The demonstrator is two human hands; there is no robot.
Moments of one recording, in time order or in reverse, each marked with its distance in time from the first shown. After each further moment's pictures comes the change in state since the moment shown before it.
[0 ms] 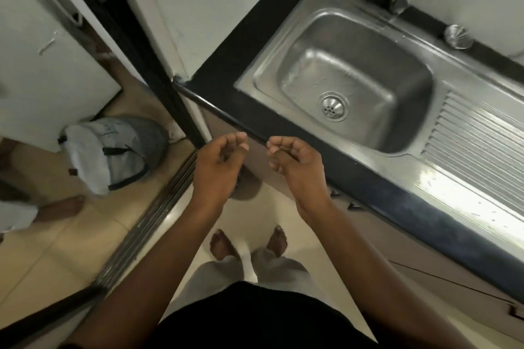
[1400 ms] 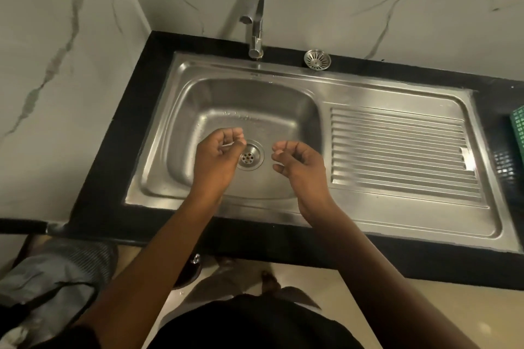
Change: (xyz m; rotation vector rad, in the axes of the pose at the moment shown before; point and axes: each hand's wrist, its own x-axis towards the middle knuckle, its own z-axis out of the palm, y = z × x) left_hand 0.123 0.108 0.230 0.121 -0.398 0.153; right_hand 0.103 -0.082 -0.181 0.232 0.473 -0.076
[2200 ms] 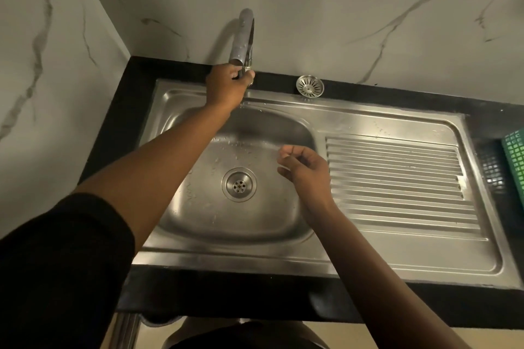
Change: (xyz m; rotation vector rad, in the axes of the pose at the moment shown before) left_hand 0.242 0.076 0.075 0.297 -0.011 0.204; right_hand 0.088 -0.023 0.003 0.013 0.122 0.005
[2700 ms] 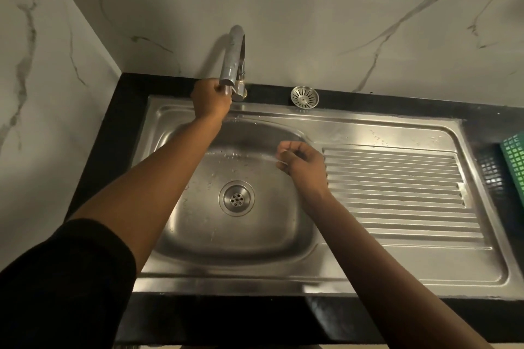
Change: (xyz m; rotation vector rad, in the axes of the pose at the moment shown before) left_hand 0.048 -0.040 0.008 -0.059 0.098 -0.151; right_hand 0.058 -0.002 0.005 -0.036 -0.013 -0.001
